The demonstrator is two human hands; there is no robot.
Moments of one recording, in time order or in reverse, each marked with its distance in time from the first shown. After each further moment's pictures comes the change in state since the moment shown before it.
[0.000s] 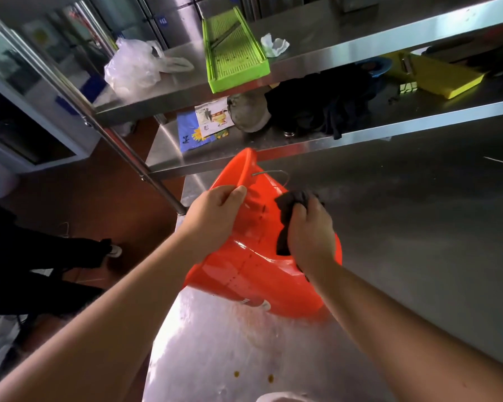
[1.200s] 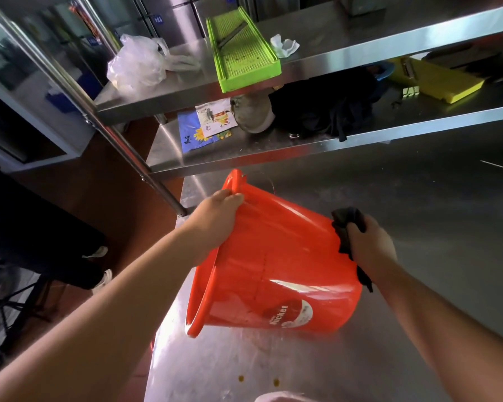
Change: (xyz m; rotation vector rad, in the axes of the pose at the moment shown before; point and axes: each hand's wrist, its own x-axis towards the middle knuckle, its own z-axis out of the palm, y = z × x) left_hand 0.009 -0.016 -0.008 -0.497 -0.166 -0.363; right_hand 0.039 0.100 -0.048 -0.197 -0.052 0.218
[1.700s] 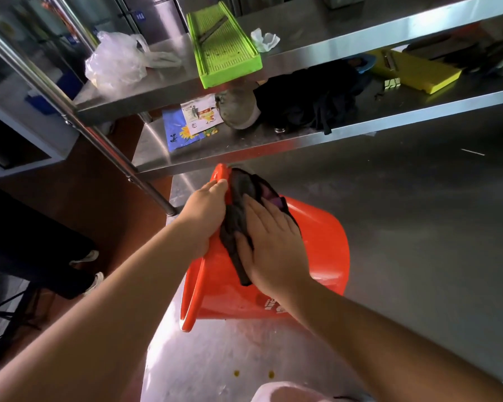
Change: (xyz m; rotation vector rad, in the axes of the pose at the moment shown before) left_hand 0.009 0.009 0.014 -0.039 0.092 -0.066; right_hand -0.120 -0.105 0.055 -0.203 0.115 -0.853
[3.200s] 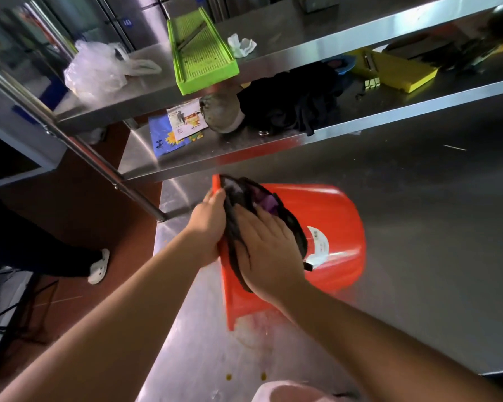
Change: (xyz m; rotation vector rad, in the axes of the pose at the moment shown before) left_hand -0.001 -0.014 0.044 -0.211 -0.023 -0.007; right_hand -0.012 0.023 -0.005 -0.001 0.038 -0.036
